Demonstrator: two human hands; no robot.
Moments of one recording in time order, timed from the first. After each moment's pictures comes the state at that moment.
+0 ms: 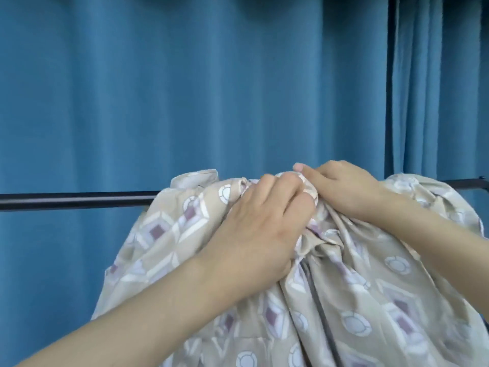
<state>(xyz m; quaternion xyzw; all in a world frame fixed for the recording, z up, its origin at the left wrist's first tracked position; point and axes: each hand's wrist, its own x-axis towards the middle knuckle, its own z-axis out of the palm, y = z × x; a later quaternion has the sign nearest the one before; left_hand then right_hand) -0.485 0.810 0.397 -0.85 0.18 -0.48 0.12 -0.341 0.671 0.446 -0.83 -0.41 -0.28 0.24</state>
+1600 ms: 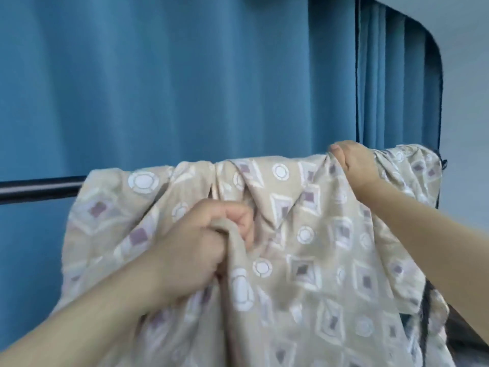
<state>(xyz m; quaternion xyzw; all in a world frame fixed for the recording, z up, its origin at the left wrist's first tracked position) -0.626 1.032 0.384 -0.81 0.31 -0.18 -0.46 -0.407 0.785 0.414 -0.81 -0.21 -0.50 0.22</state>
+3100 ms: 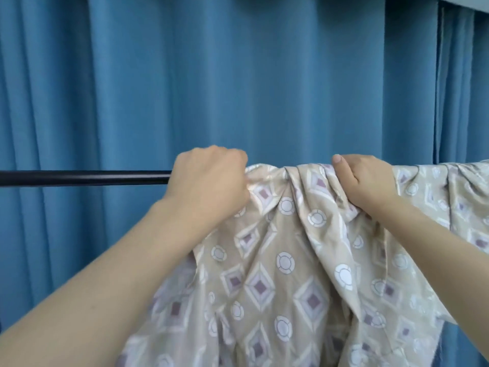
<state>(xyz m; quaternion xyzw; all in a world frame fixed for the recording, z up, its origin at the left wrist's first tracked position) -0.693 1.133 0.436 -0.86 -0.09 -0.46 0.20 -0.491 0.922 0.412 -0.77 -0.27 -0.55 0.18</state>
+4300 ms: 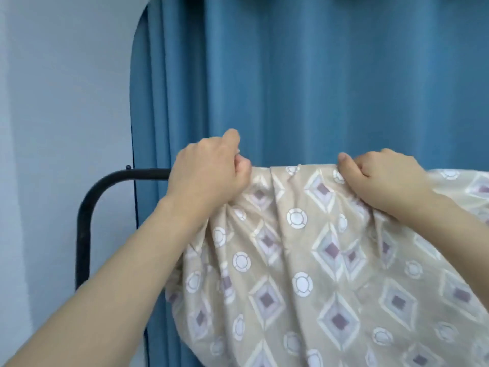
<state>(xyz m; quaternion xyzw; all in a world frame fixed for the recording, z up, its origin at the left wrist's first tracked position) -0.773 1.262 0.442 -0.78 -0.13 -0.59 0.16 -0.594 1.065 0.438 -0.81 -0.34 -0.43 0.18</state>
